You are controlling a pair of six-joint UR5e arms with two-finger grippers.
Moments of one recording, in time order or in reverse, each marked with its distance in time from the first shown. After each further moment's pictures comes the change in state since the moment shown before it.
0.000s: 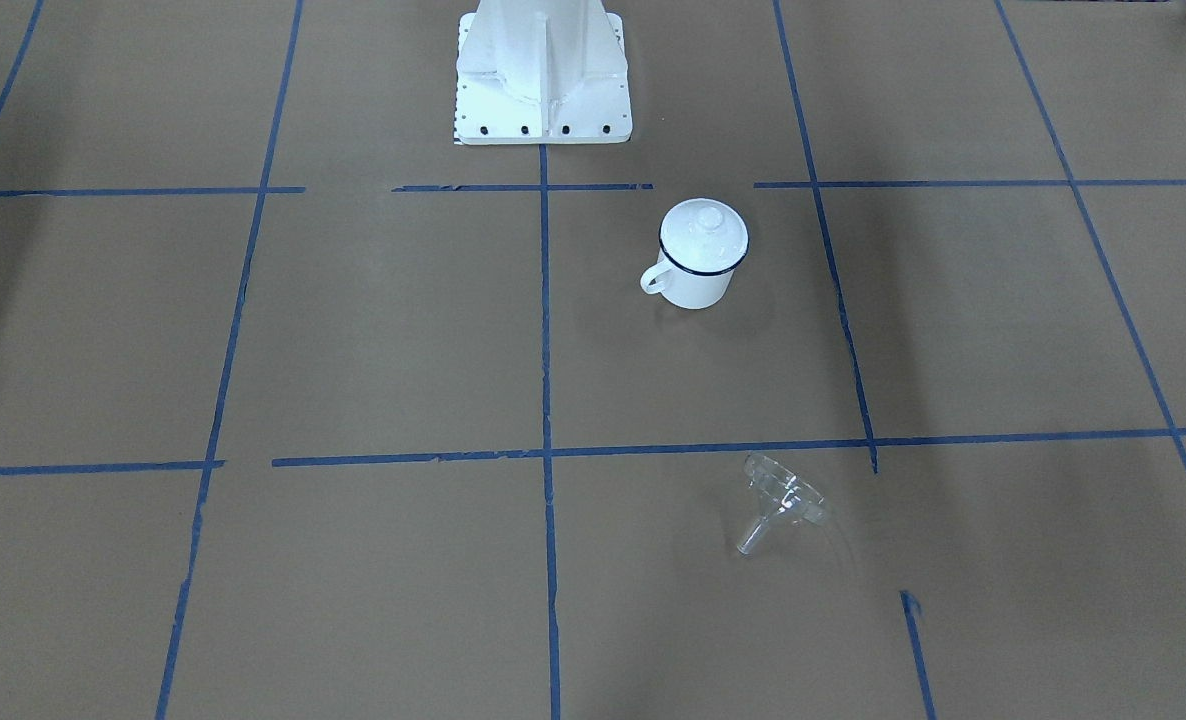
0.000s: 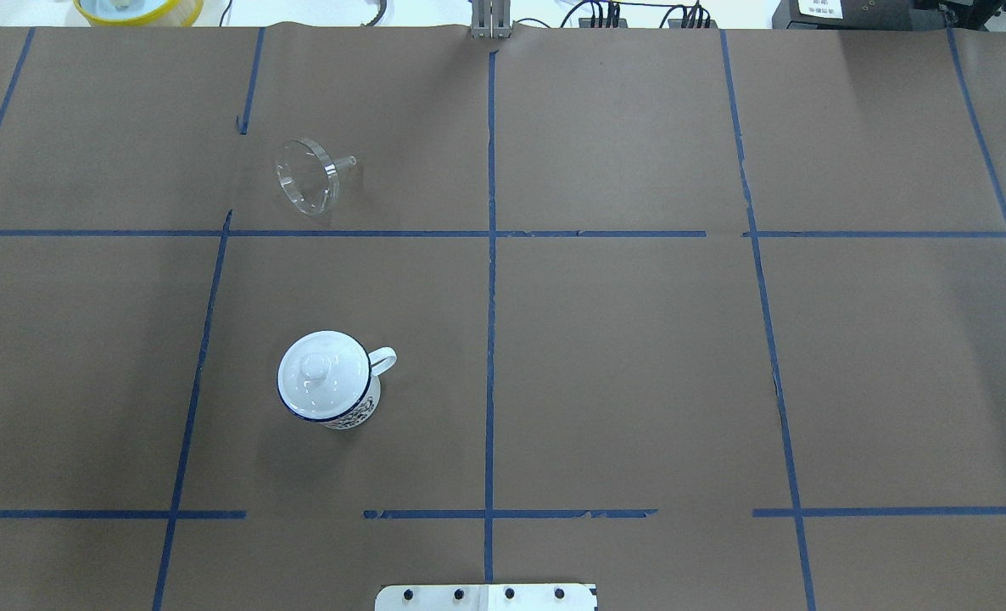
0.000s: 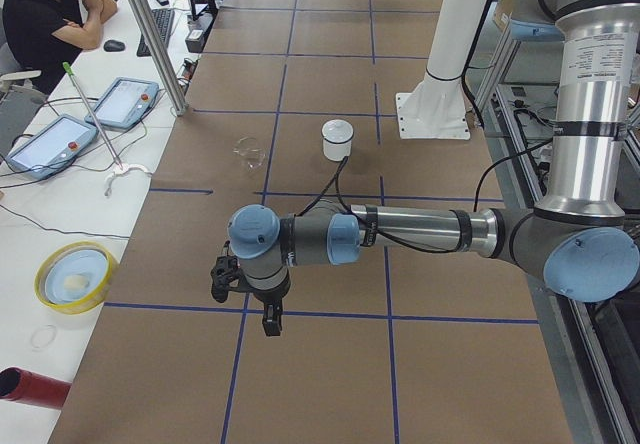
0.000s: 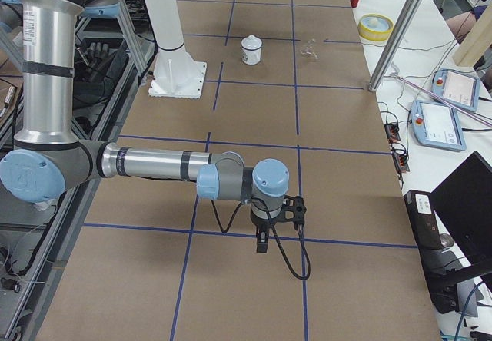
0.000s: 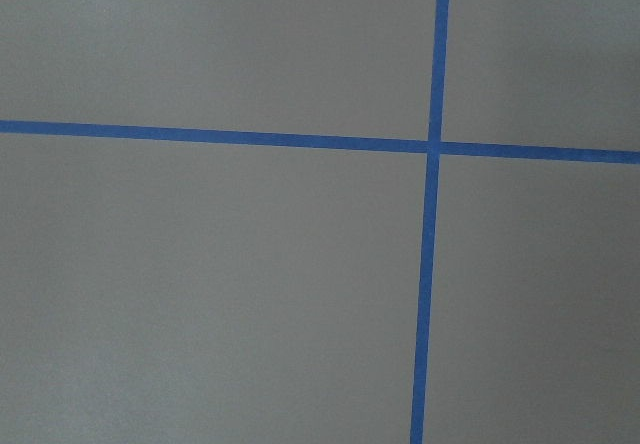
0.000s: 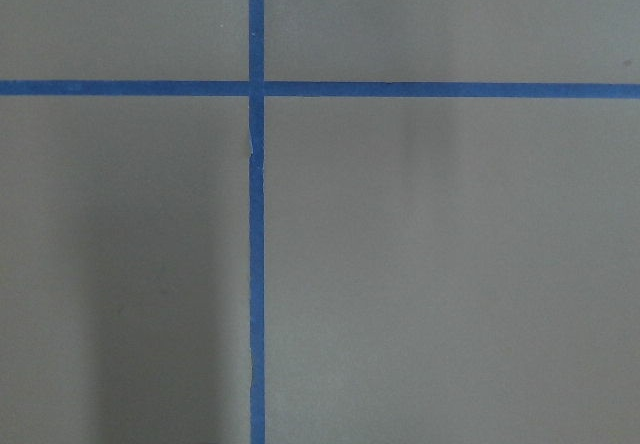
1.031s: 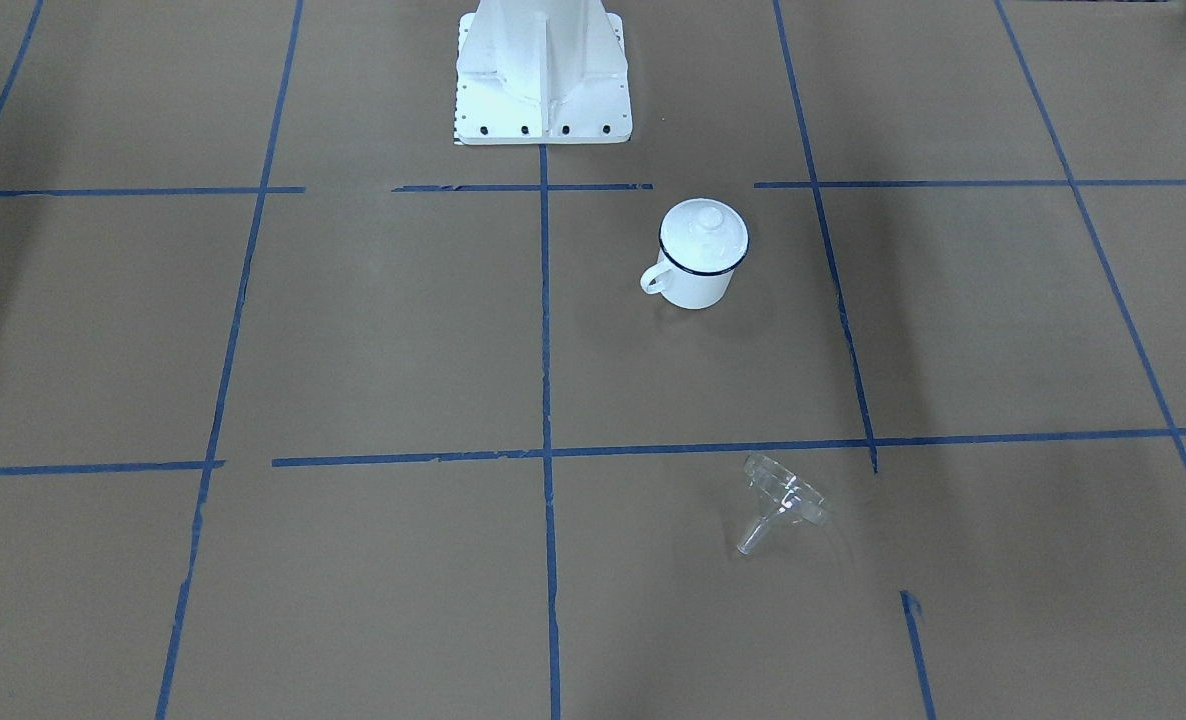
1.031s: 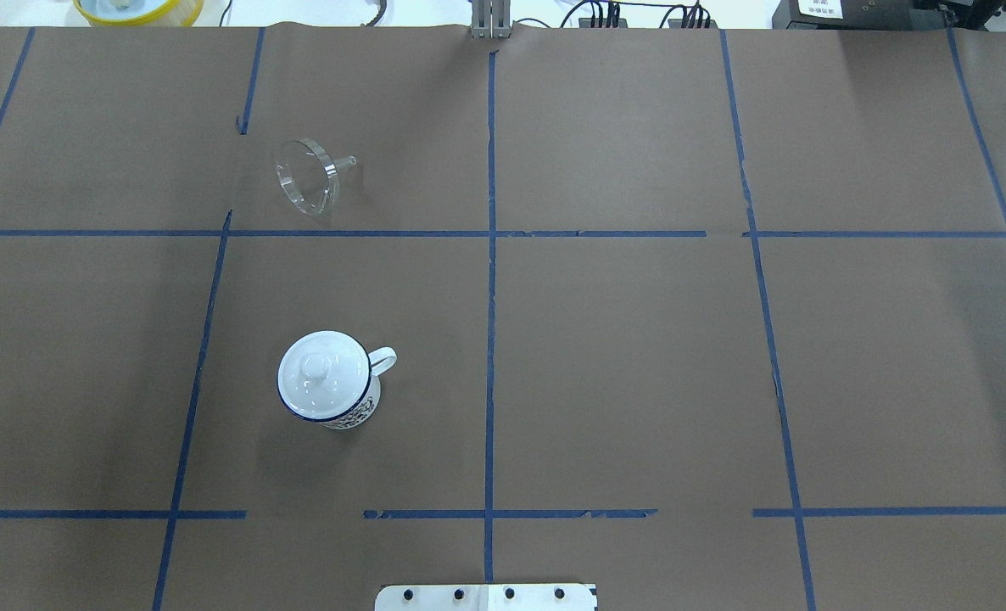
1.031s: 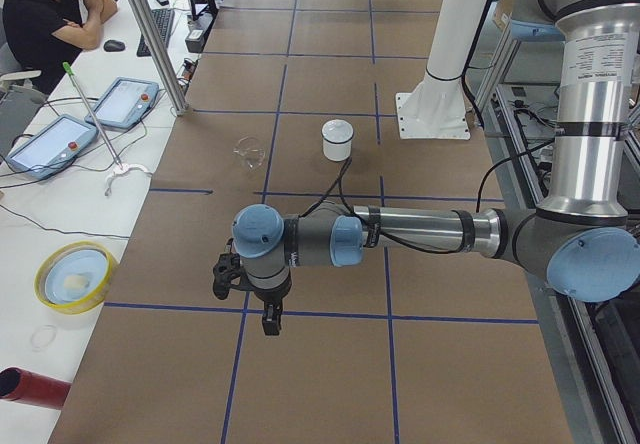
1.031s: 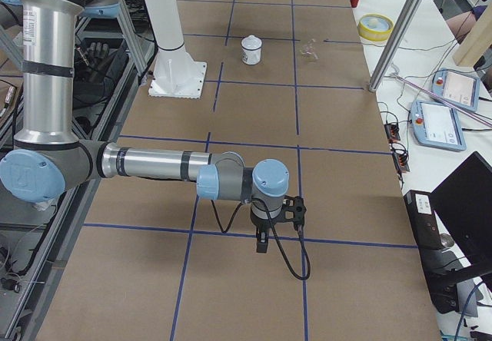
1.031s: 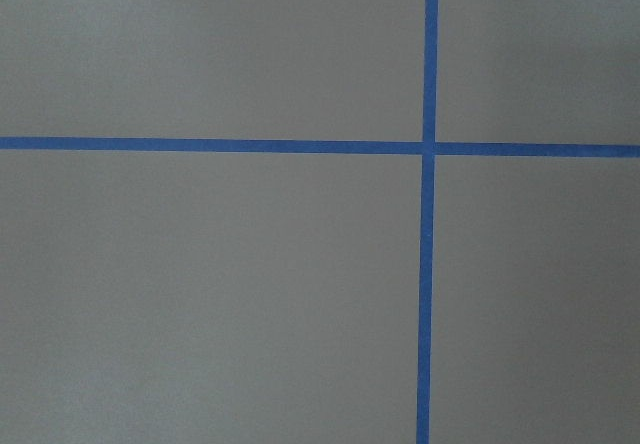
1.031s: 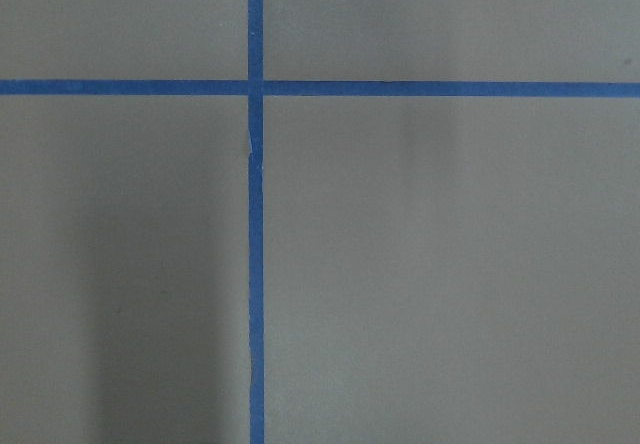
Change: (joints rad) left arm 0.005 0.016 -0.012 -0.039 0.000 0.021; right arm 0.000 0.000 -0.001 0.000 0.000 0.000
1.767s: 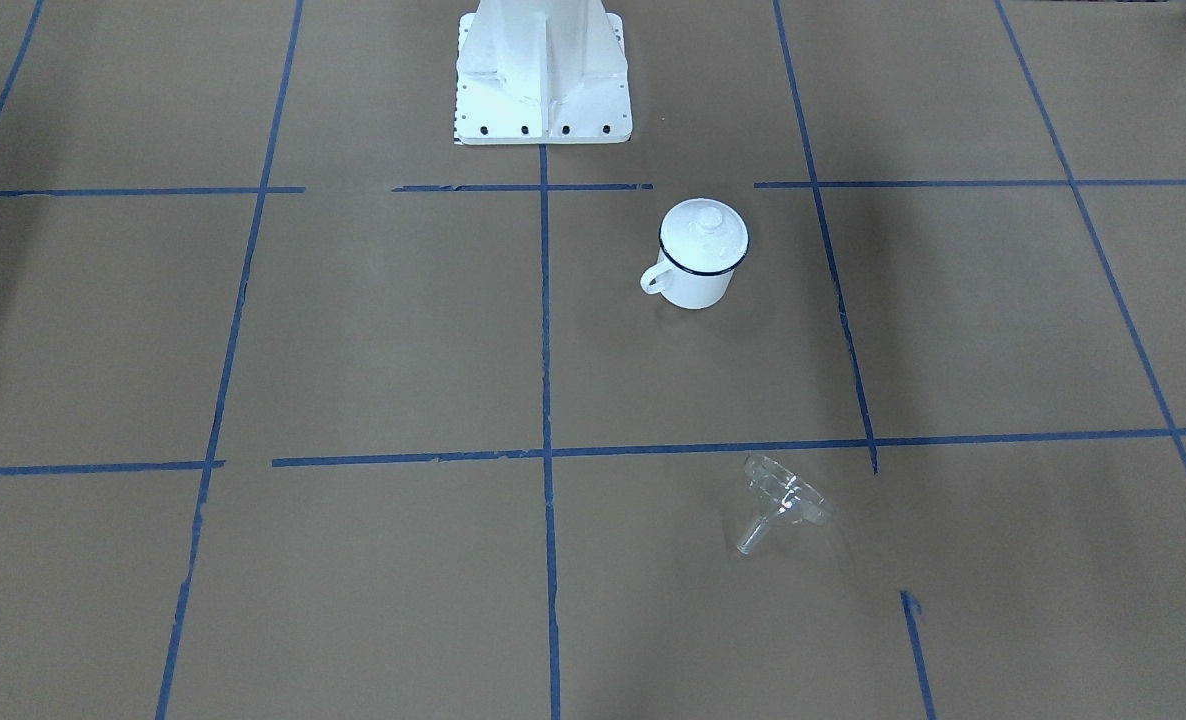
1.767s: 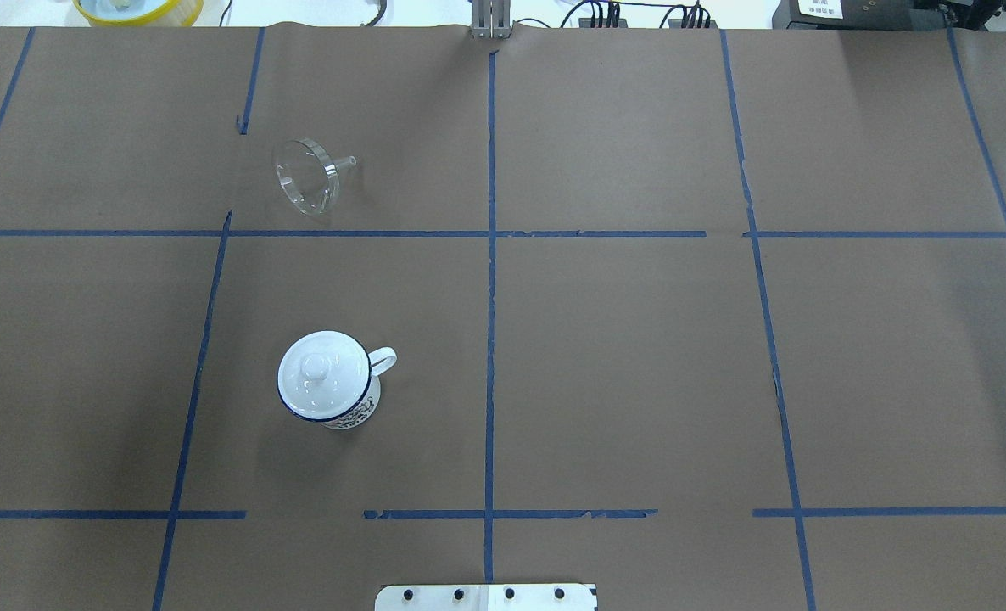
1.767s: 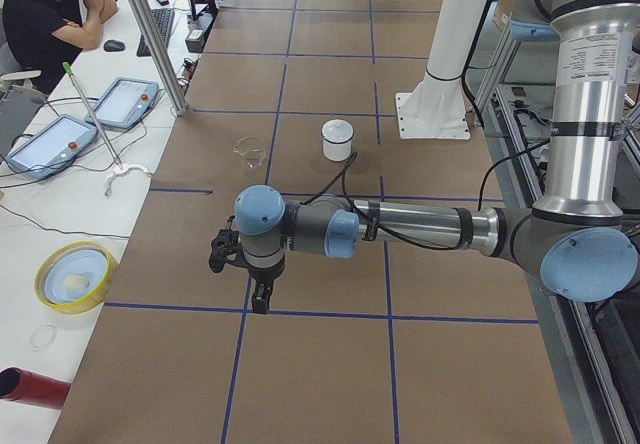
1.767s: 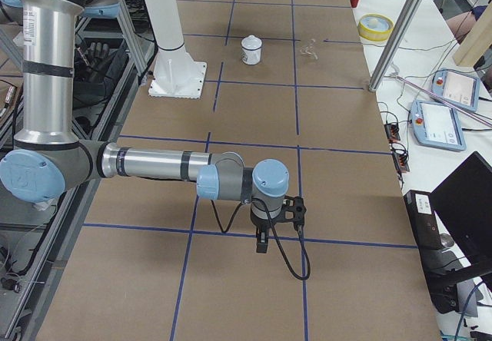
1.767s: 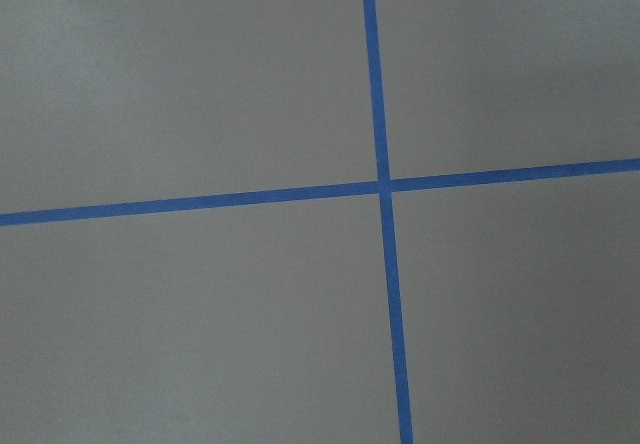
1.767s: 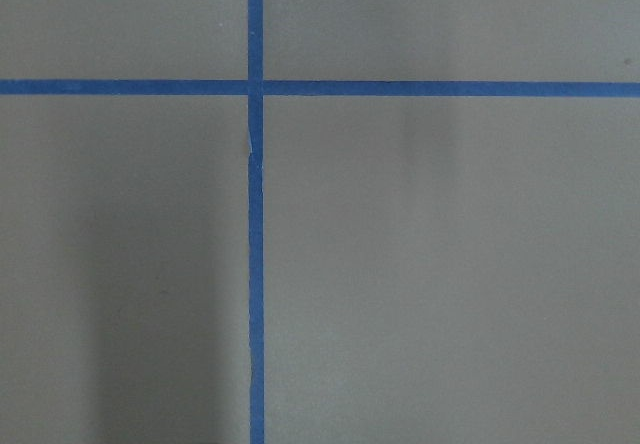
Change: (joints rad) left arm 0.092 -0.001 -0.061 -0.151 -0.009 -0.126; right arm 0.000 0.000 0.000 0.000 0.000 0.000
